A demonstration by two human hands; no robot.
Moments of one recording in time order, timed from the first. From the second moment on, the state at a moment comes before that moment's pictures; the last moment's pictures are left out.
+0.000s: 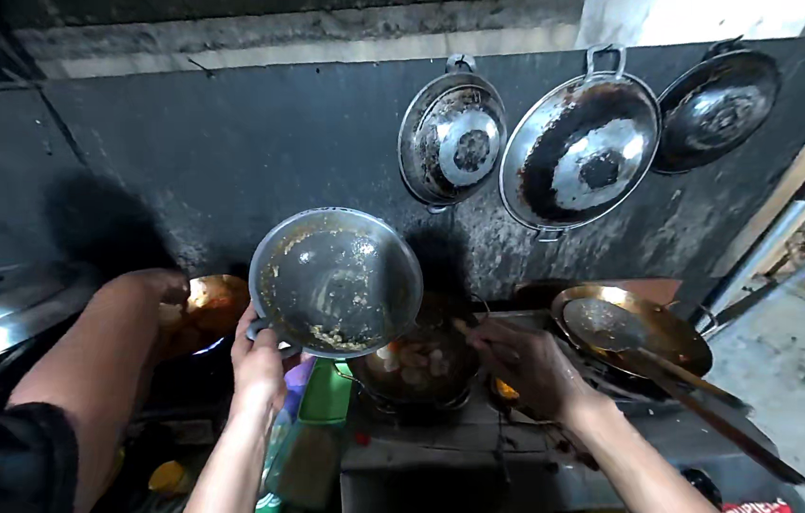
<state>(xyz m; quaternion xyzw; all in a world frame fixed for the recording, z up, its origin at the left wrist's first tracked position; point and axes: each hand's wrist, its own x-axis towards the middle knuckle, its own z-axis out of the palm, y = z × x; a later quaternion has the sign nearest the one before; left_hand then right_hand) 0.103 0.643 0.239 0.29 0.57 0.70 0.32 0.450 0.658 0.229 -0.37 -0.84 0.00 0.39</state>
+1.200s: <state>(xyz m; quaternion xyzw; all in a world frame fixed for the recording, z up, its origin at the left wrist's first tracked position) 0.084 0.662 0.253 0.31 0.52 0.69 0.38 0.430 0.621 0.259 -0.39 -0.84 -0.10 0.36</state>
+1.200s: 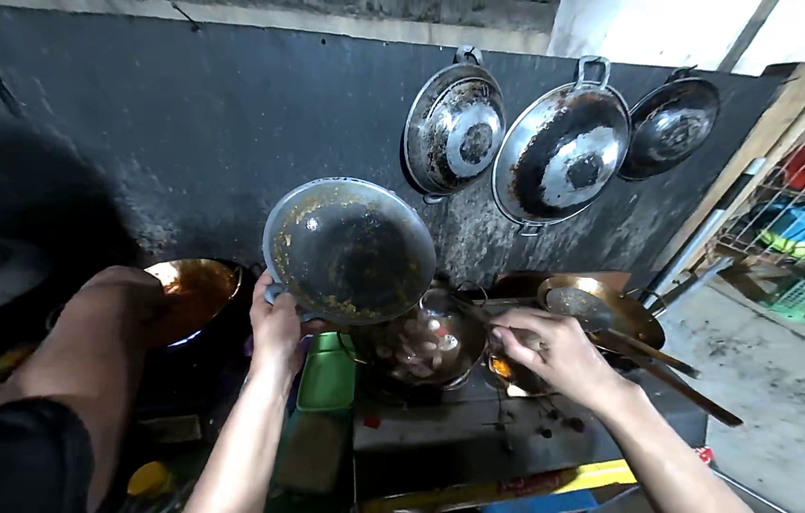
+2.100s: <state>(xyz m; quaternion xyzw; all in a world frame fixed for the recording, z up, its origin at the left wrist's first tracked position) 0.077 0.675 0.232 0.37 0.51 0.67 0.40 0.394 0.654 0.271 -0.37 -0.67 0.52 0.37</state>
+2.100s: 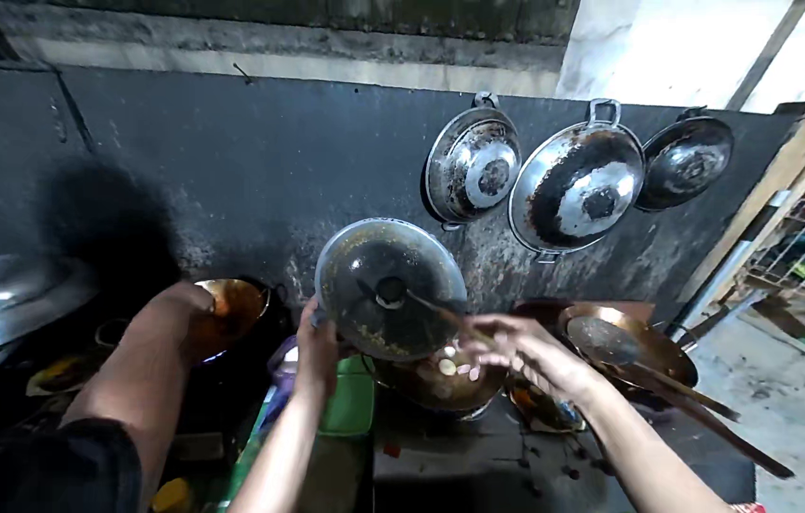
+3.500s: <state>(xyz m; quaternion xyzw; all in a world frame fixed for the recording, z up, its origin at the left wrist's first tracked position) 0.153 0.671 0.253 0.35 0.46 0.68 0.45 0.346 0.660 0.293 -0.59 -0.69 -0.04 0.43</state>
